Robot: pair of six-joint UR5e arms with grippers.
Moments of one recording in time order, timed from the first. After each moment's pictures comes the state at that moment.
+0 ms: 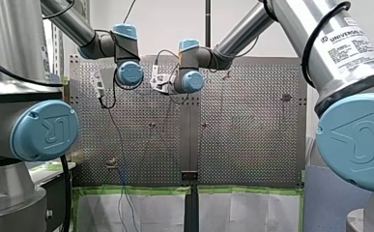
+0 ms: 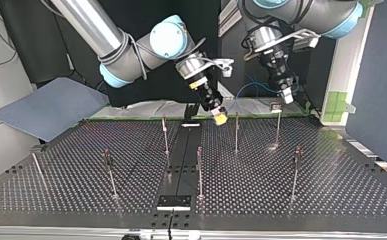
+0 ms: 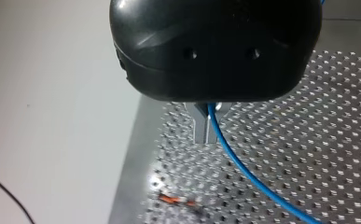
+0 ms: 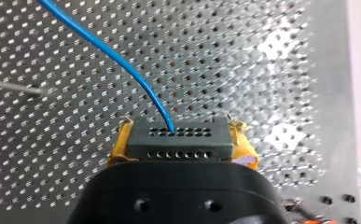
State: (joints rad) left arm -0.35 -1.41 -2.11 -2.56 -2.32 -1.70; right arm 2.45 -1.08 1.39 -0.35 1.53 1.68
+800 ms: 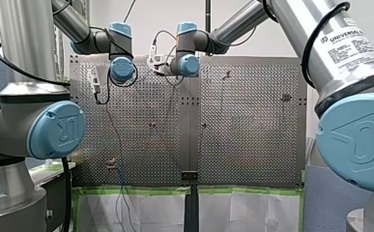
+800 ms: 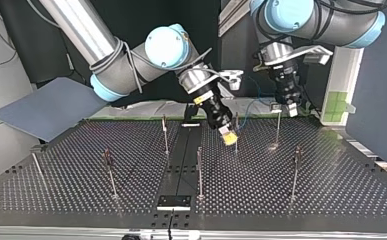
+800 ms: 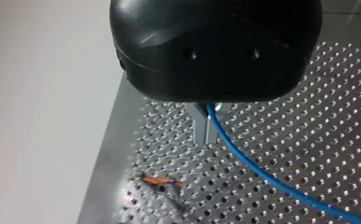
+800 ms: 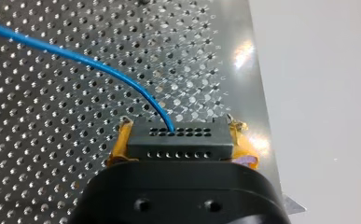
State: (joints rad) left arm -0.22 -1.43 -2.05 -2.71 -2.13 -1.70; right arm 2.46 -1.07 1.20 -0.28 1.50 1.72
